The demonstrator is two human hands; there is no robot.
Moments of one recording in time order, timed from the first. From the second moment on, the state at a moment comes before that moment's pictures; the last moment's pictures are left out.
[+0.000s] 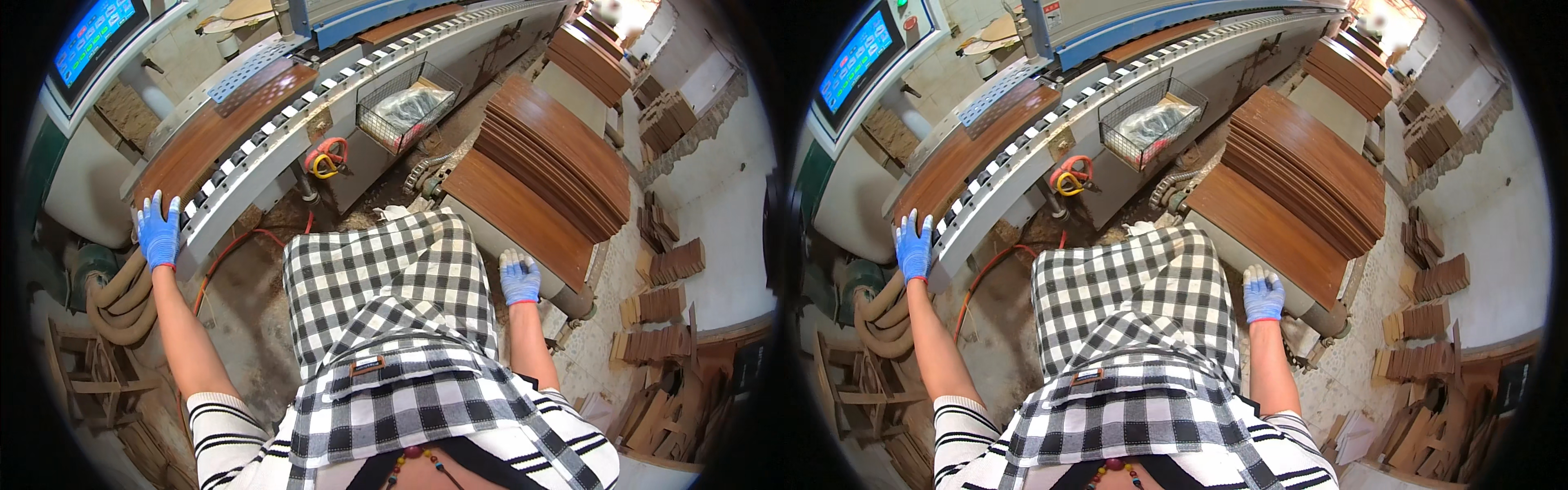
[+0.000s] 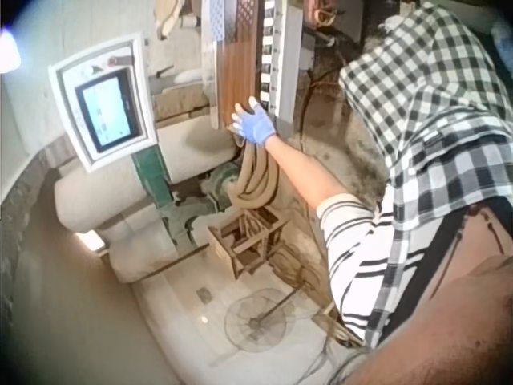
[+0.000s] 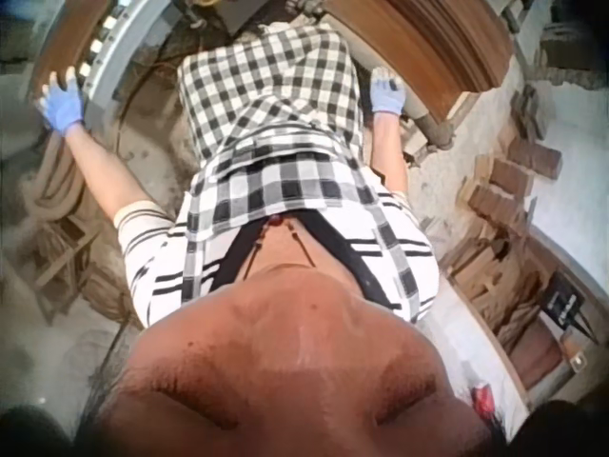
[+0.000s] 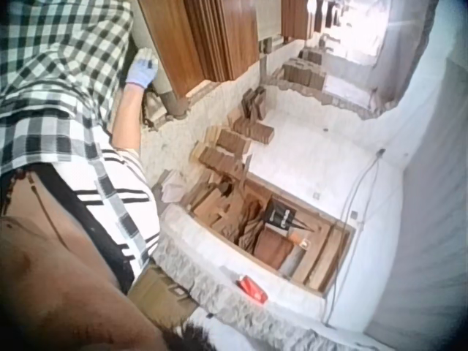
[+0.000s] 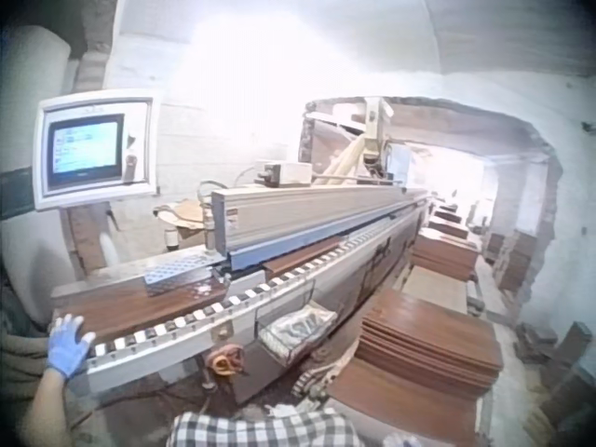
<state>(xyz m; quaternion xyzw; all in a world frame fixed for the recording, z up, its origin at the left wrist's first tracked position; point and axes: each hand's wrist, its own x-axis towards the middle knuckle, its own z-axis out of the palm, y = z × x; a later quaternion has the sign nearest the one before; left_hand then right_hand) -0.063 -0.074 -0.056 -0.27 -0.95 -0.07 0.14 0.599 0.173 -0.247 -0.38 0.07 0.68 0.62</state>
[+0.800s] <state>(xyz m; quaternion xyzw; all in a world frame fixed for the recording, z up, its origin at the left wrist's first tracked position) -0.052 -0.073 -0.054 -0.28 -0.94 -0.08 0.17 0.598 0.216 -0.274 -0.43 -0.03 0.66 0.62</state>
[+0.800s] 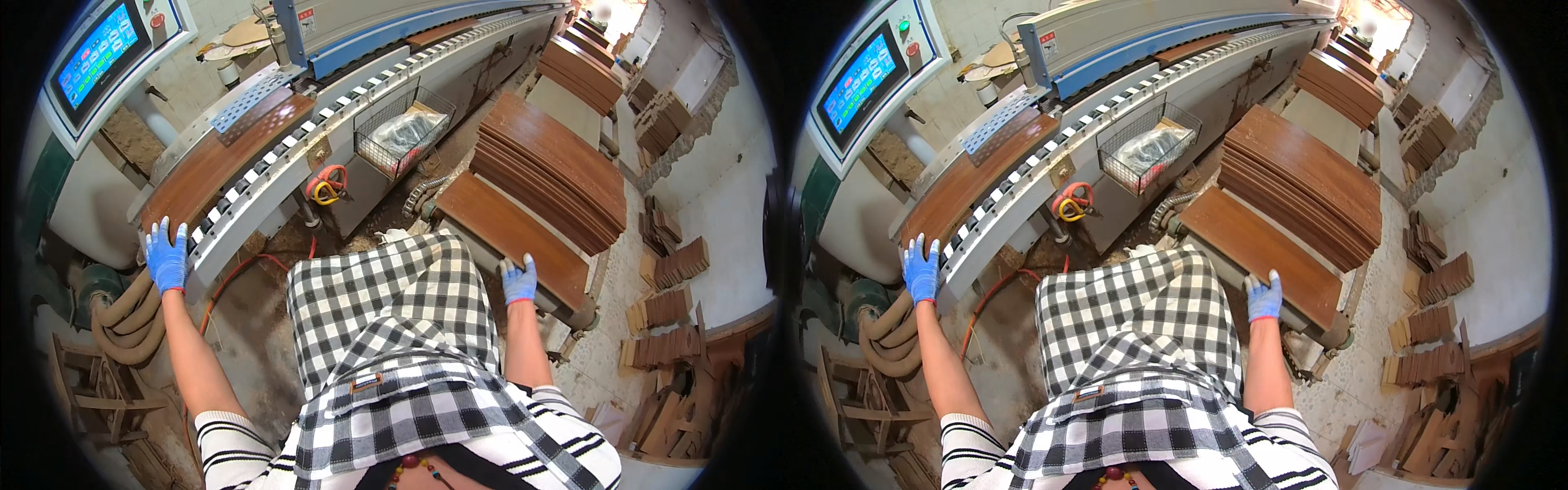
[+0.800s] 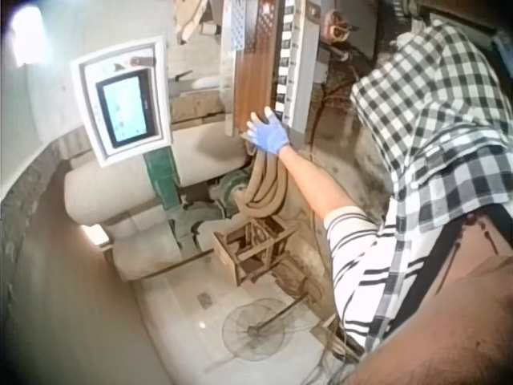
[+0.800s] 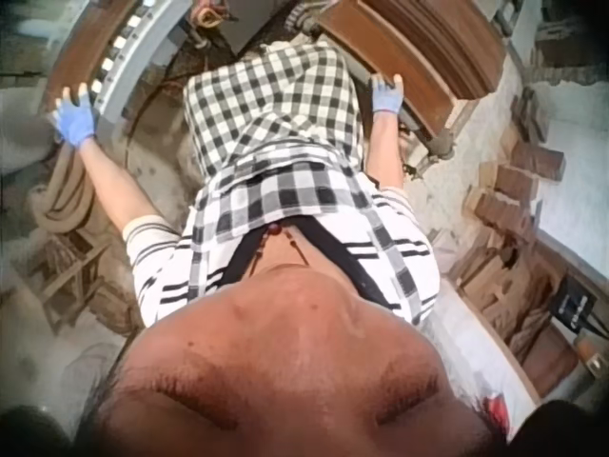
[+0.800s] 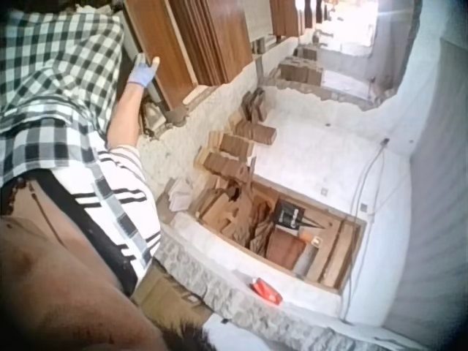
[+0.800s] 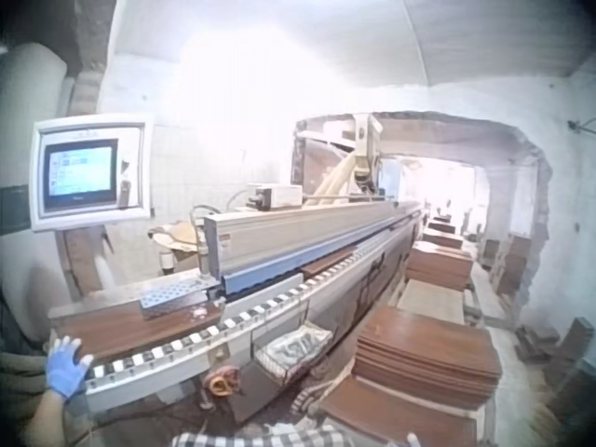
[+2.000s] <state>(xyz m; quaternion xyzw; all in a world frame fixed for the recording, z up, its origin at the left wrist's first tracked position) -0.054 -0.126 -0.065 -0.26 -0.92 -0.27 0.13 0.613 0.206 -0.286 -0.45 0.02 0.67 0.59</state>
